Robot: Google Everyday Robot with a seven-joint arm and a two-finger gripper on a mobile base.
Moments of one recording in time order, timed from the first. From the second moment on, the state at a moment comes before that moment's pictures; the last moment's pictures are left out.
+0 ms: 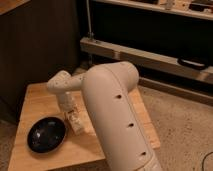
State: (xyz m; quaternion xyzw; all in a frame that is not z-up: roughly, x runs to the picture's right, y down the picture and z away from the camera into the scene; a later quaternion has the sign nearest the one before) arm -0.220 0.145 0.869 -0.33 0.19 0.44 0.82
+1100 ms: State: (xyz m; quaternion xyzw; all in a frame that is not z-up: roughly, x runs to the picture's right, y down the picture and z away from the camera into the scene) arm -0.295 0.084 0.722 -0.32 0.10 0.39 0.86
